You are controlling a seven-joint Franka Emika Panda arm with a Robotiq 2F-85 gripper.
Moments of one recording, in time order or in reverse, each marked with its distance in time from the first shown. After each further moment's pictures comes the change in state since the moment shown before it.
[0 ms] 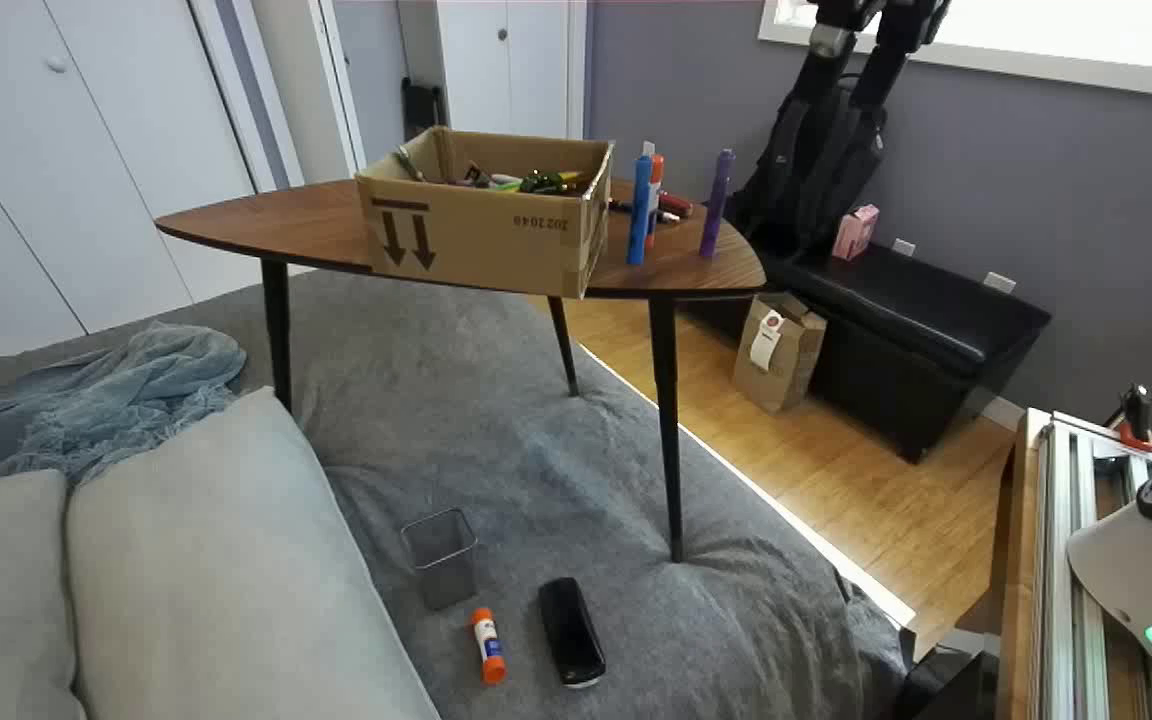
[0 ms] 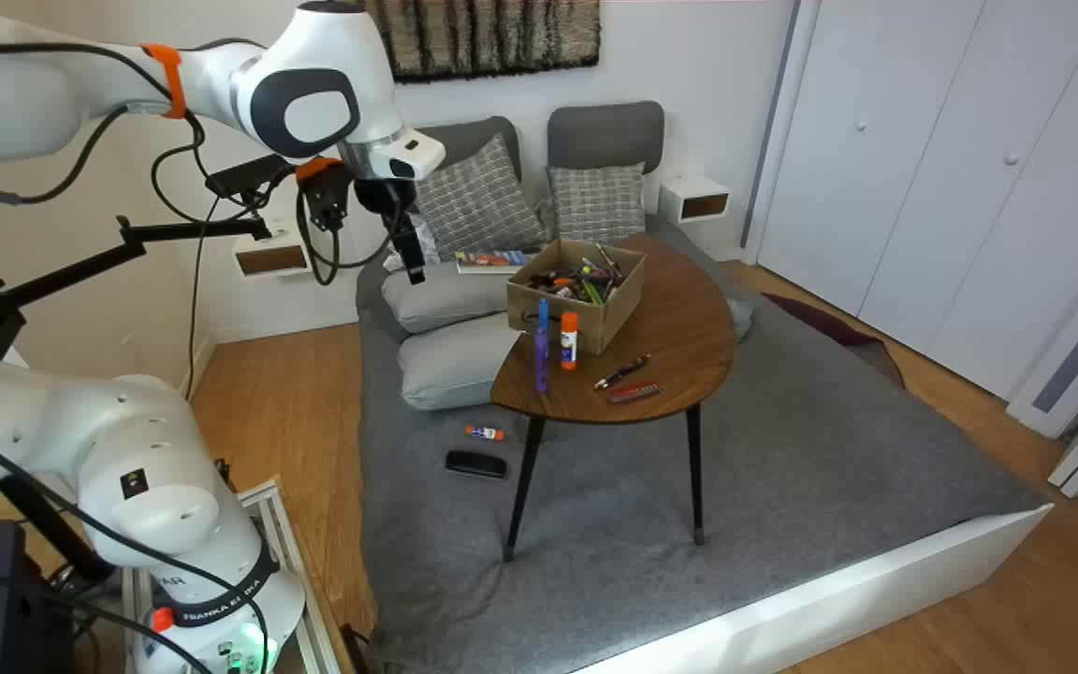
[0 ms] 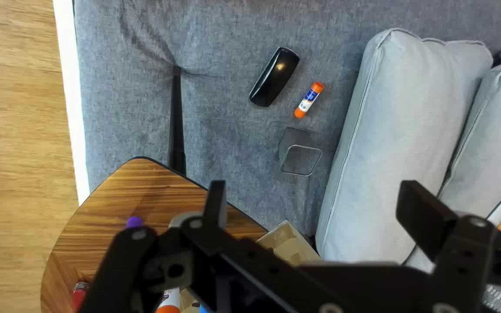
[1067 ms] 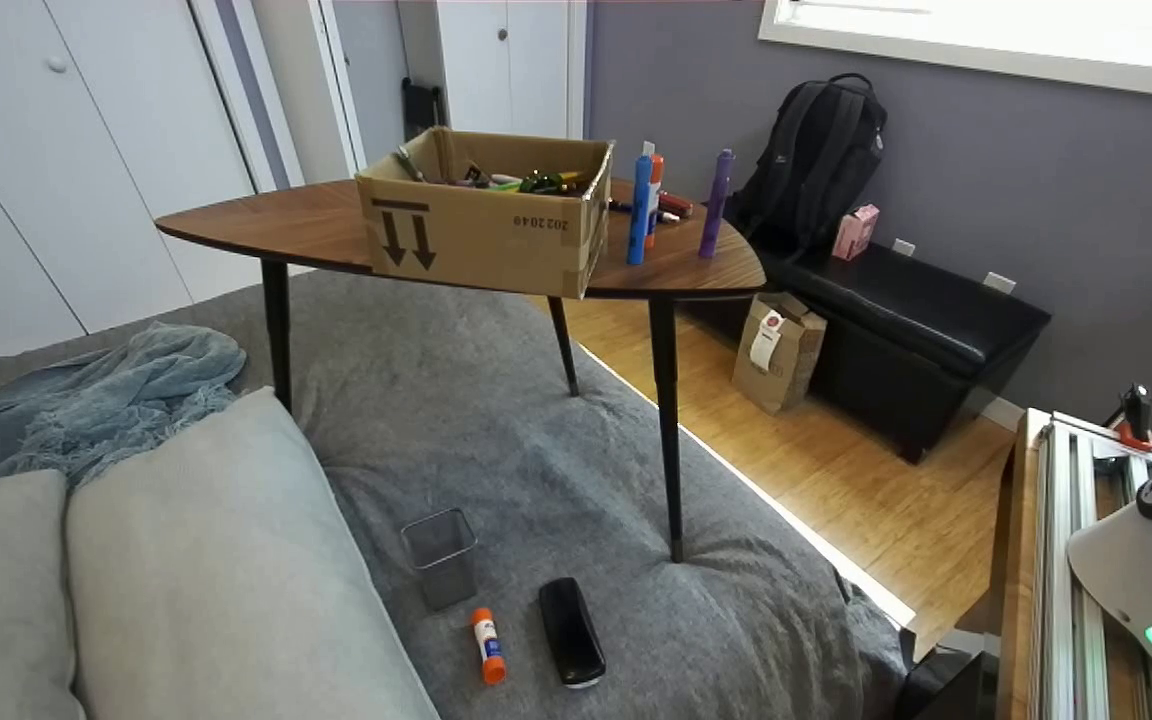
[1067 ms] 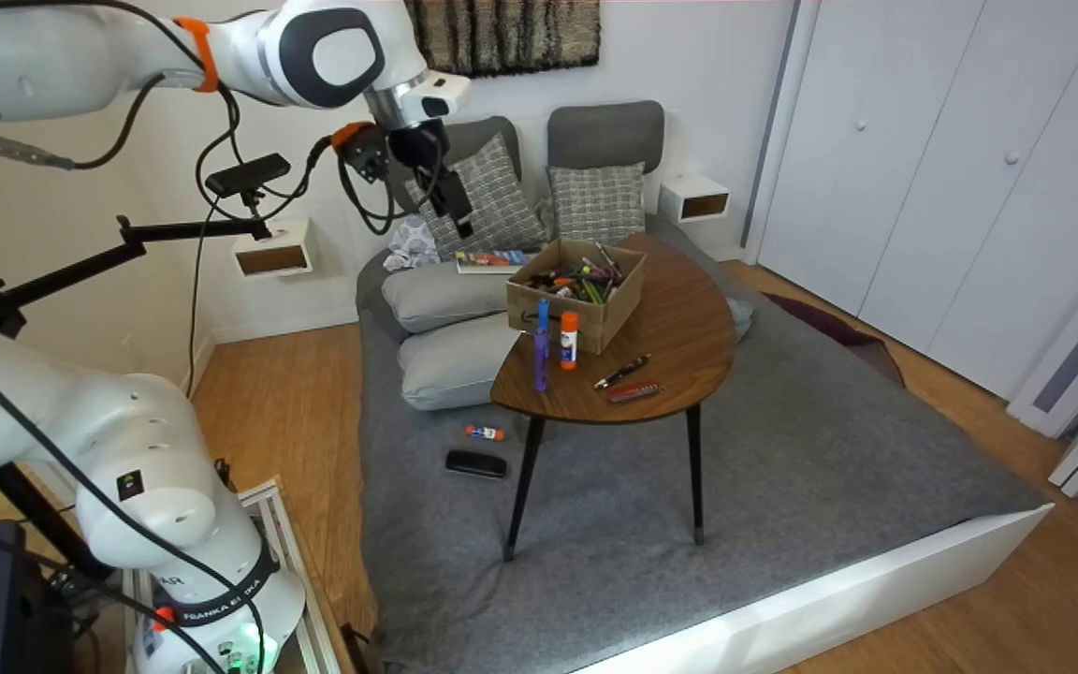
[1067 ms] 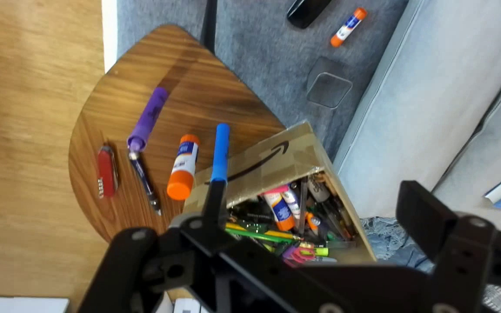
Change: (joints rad) arm -0.036 0.148 0.016 0.218 -0.188 0.041 -0.052
